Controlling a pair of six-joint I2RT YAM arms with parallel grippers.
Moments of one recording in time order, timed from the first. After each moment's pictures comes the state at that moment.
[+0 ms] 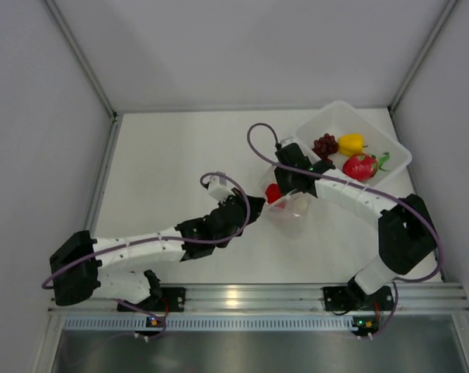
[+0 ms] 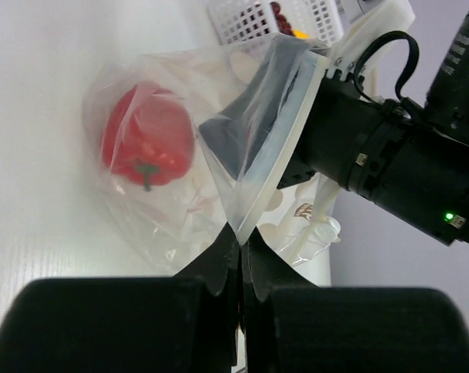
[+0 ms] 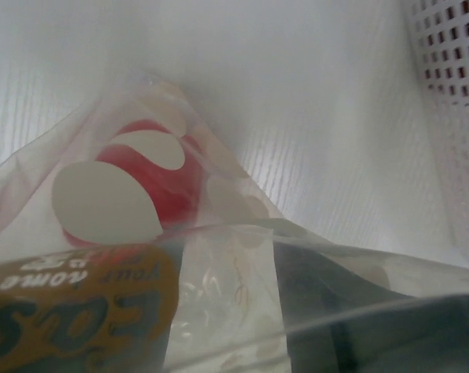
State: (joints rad) left arm -1.14 1.25 0.74 0.17 -0.62 -1.21; right arm 0.61 1.58 1.14 -0.52 0.33 0.21
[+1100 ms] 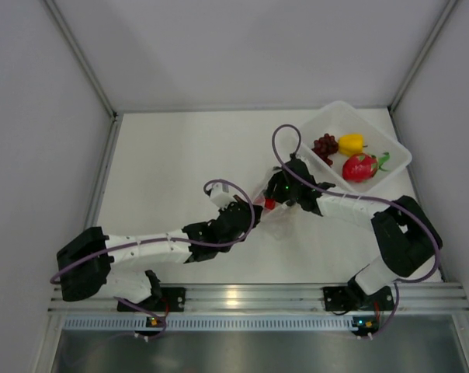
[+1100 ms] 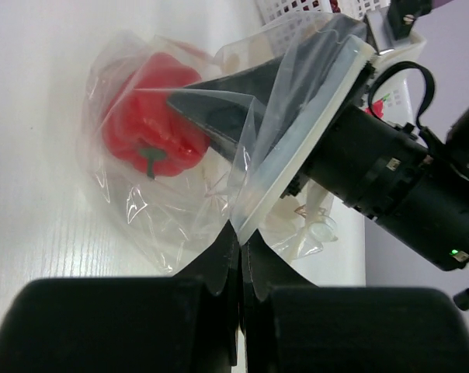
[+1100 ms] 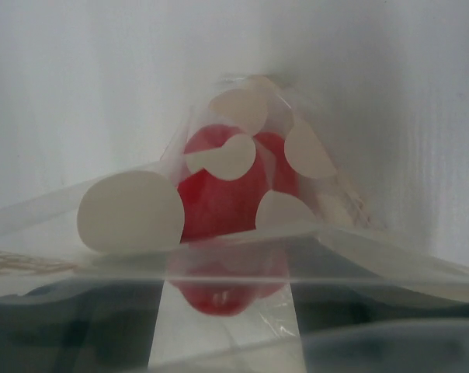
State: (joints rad) left arm -1.16 1.32 0.70 0.17 -0.65 -1.25; right arm 0.60 1.52 0.84 -0.06 0.06 0.83
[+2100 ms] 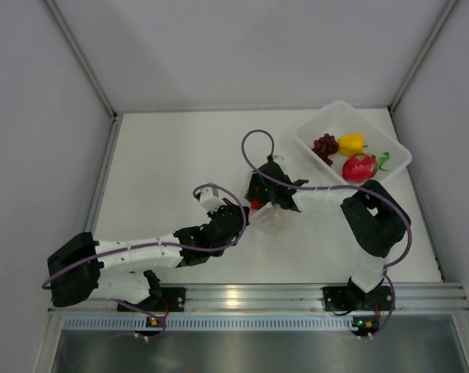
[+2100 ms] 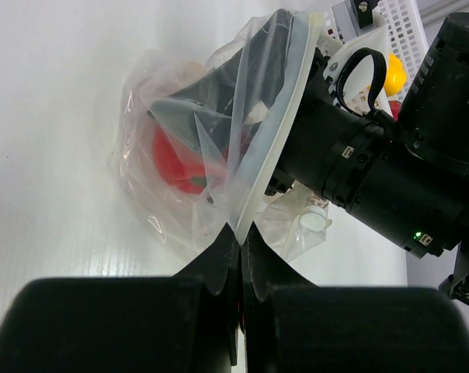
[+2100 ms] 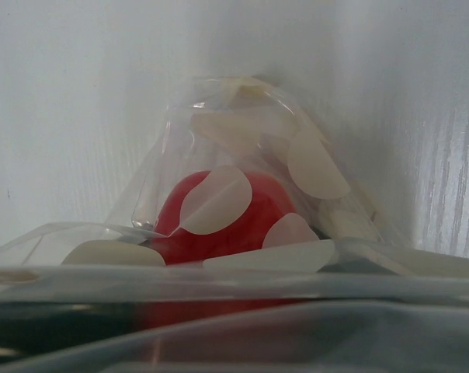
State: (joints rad) left arm -1.15 1.24 0.61 0.14 -0.75 -1.20; right arm 0.72 1.78 1.00 -0.05 0.17 0.78
